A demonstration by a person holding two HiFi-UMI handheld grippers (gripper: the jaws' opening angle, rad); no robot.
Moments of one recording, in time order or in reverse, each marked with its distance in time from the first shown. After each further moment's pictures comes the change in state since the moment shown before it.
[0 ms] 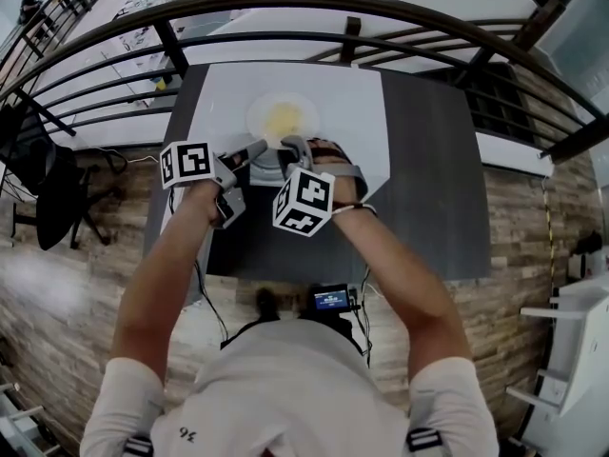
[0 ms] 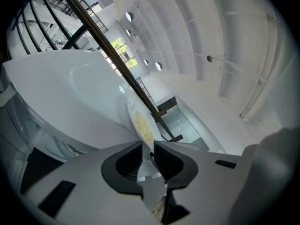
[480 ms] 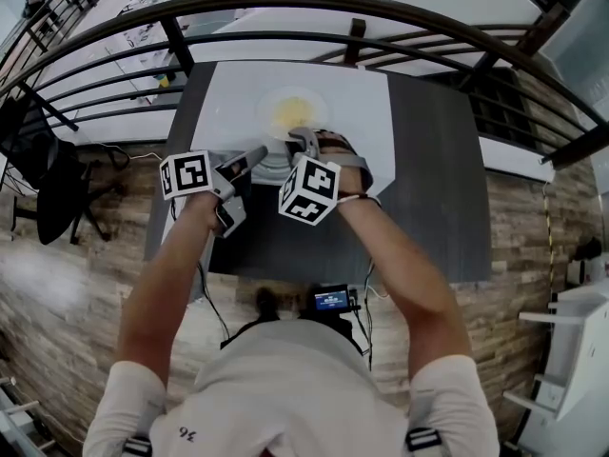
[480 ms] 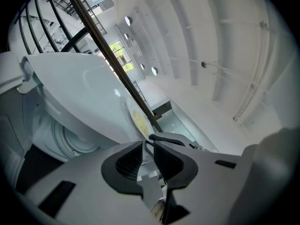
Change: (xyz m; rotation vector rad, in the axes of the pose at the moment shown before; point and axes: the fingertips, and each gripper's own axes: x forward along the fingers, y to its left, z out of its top) left arm -0.022 -0.001 -0.006 0.049 -0.057 -0.045; right arm 0.011 -0.011 -0.002 -0.002 0.015 0.001
